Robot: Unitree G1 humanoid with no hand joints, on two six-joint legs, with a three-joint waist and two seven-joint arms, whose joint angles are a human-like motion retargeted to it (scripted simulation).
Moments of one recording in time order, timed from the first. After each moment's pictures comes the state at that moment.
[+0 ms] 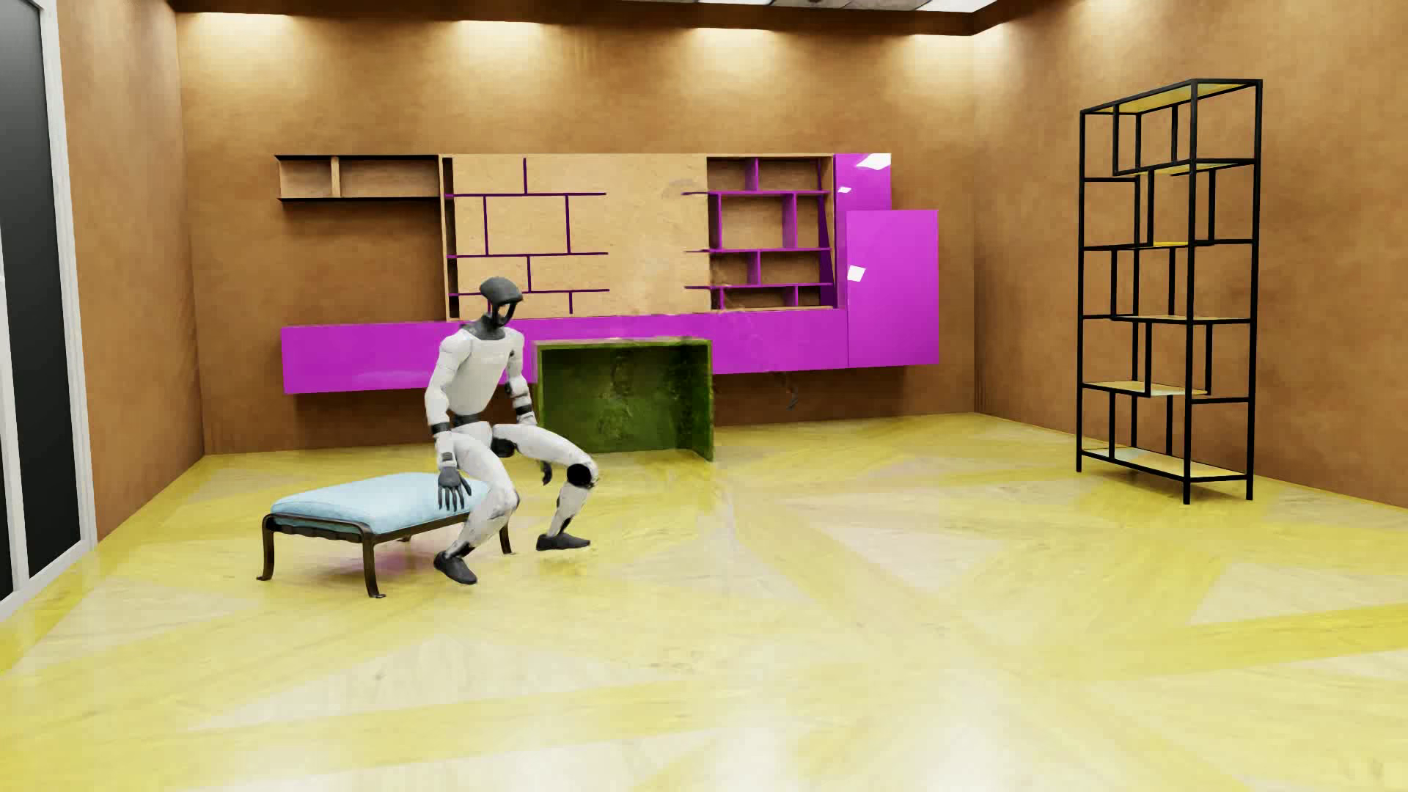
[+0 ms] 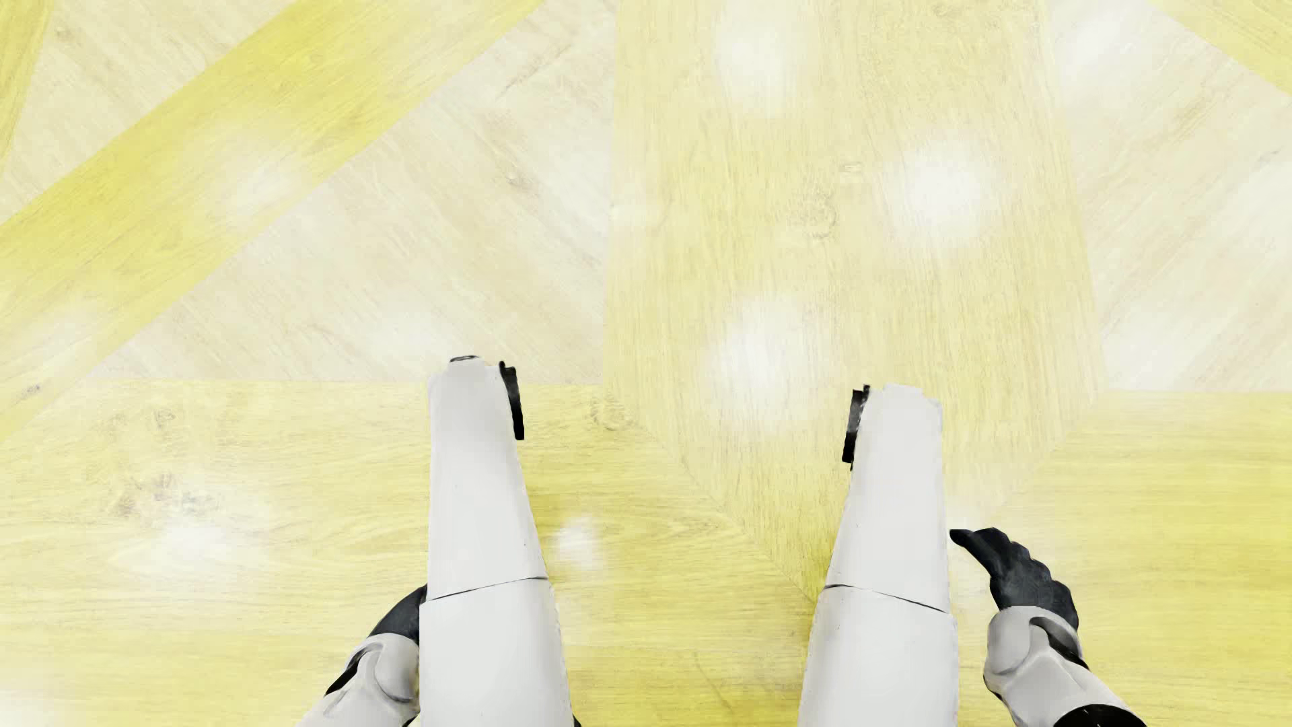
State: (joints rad) body -0.98 -0.89 0.02 0.26 -0.24 0.05 -0.21 0.18 0.78 1.84 2.00 -0.23 -0.25 -0.72 -0.65 0.33 -0.47 -0.26 0.11 -0.39 0.40 1.01 0.95 0.25 -0.24 -0.02 0.13 0.18 -0.44
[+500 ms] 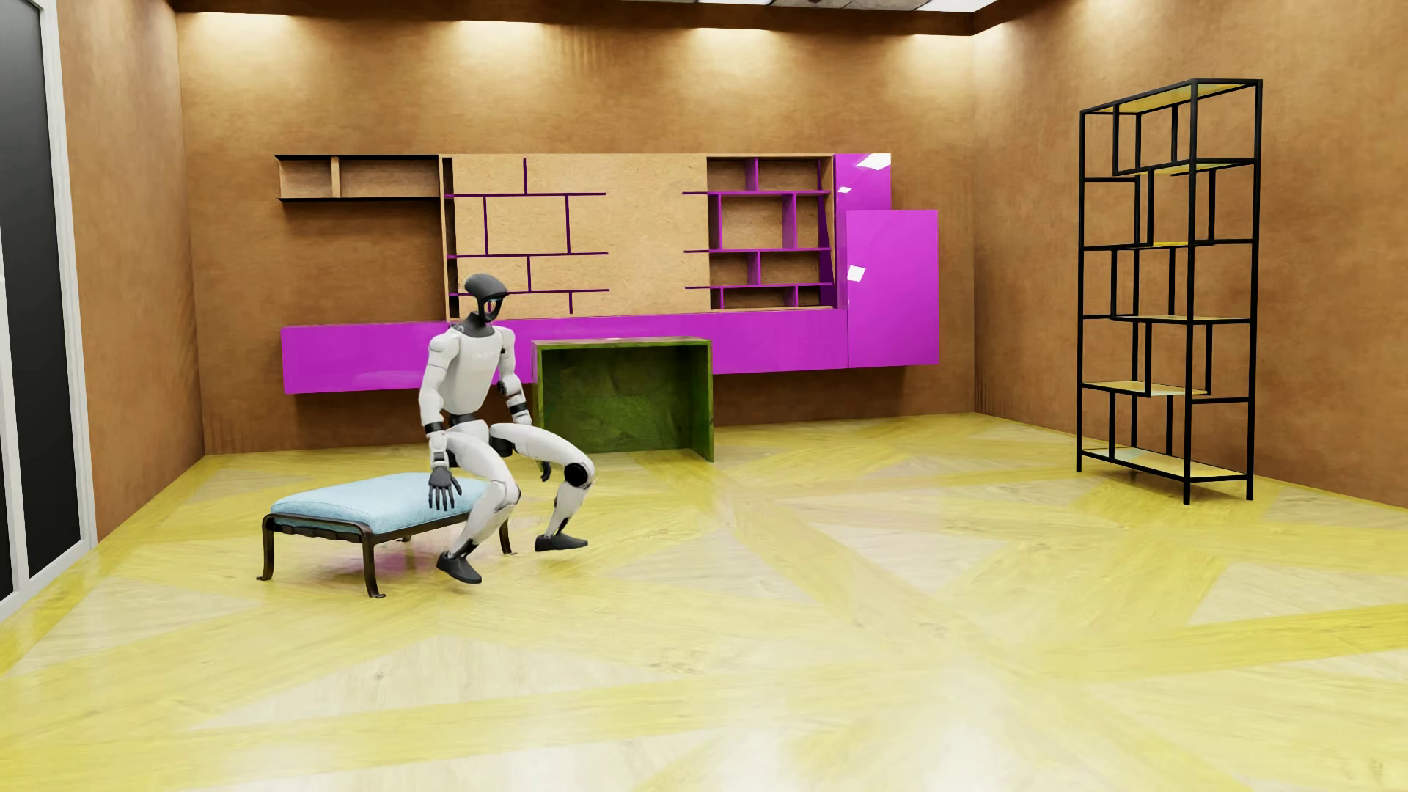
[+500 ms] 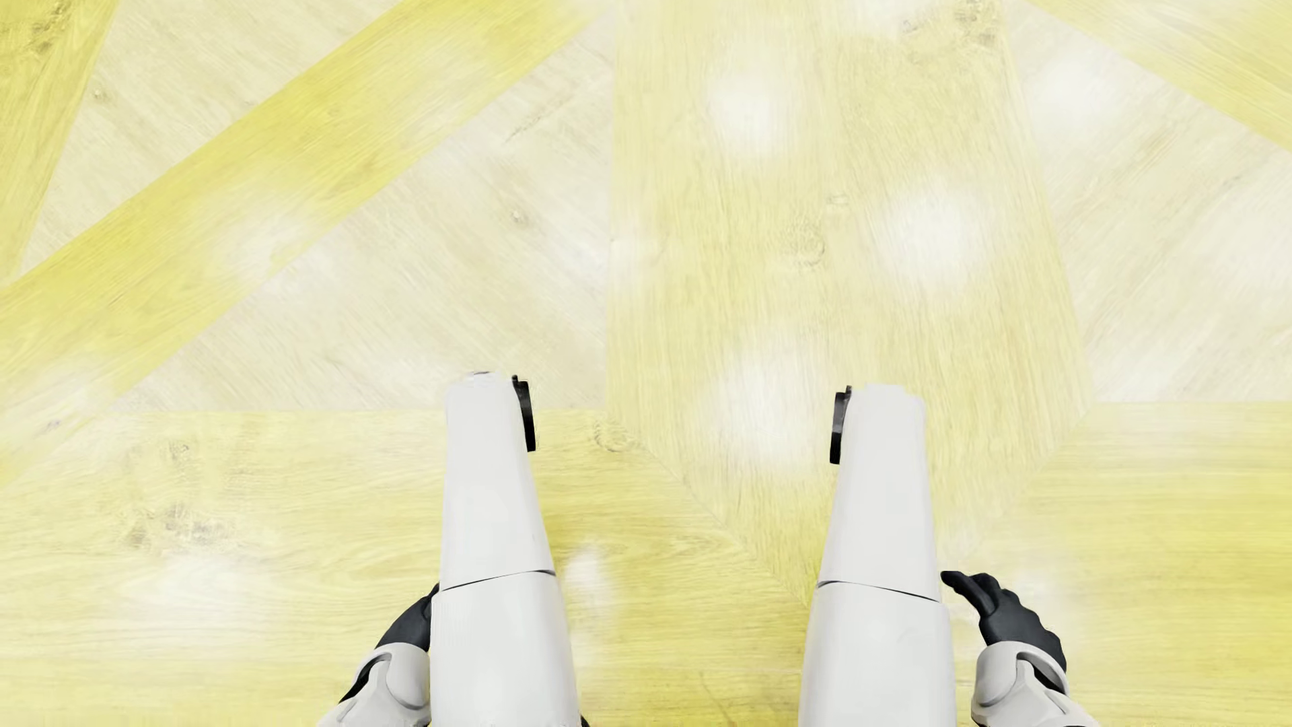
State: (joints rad) body -0.89 -0.84 0.01 0.26 -0.18 0.08 -0.21 0.17 0.79 1.84 1.97 -0.23 -0.25 -0.72 -0.59 0.29 -0.41 -0.25 0.12 -0.38 0.41 1.07 1.08 0.22 -0.22 -0.02 0.12 0.23 -0.43
